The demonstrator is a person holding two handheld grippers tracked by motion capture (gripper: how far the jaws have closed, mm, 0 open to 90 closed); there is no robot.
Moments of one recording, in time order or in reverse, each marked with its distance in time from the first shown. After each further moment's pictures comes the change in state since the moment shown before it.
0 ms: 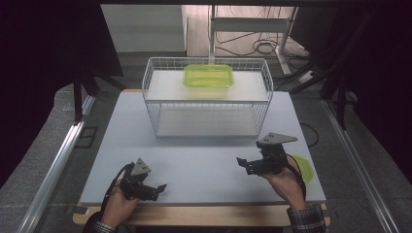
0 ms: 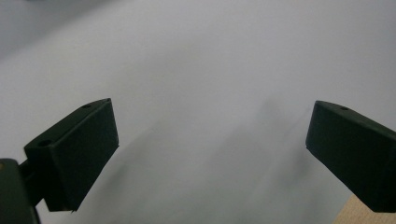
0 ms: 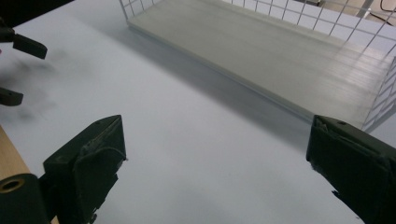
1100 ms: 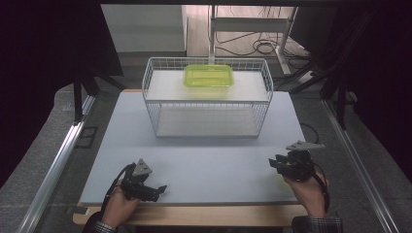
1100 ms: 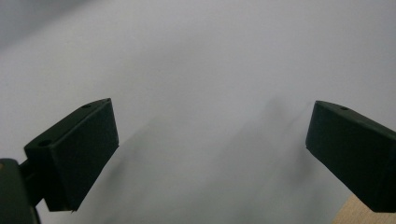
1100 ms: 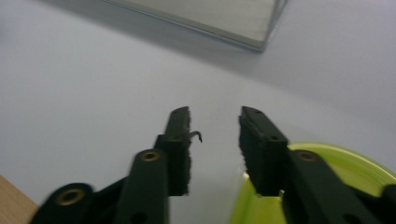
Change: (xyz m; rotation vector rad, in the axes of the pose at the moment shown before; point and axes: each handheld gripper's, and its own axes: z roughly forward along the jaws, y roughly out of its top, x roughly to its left) left arm -0.002 0.000 0.002 0.021 0.002 0.008; right arm -0.043 -0.043 -0.042 0.122 -0.168 0.138
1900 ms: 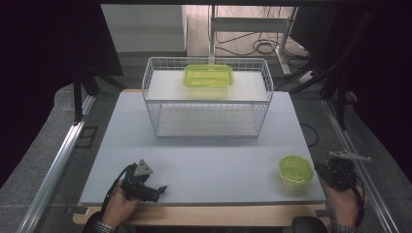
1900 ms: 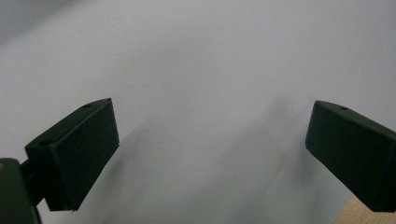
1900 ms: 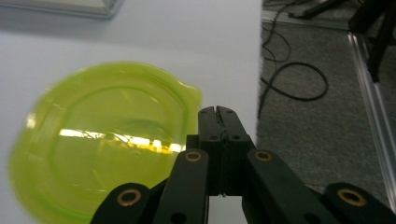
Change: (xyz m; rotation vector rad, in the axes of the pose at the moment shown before) left arm -0.001 0.000 0.002 0.019 0.006 0.011; right arm -0.076 -0.050 -0.046 0.001 -0.290 0.183
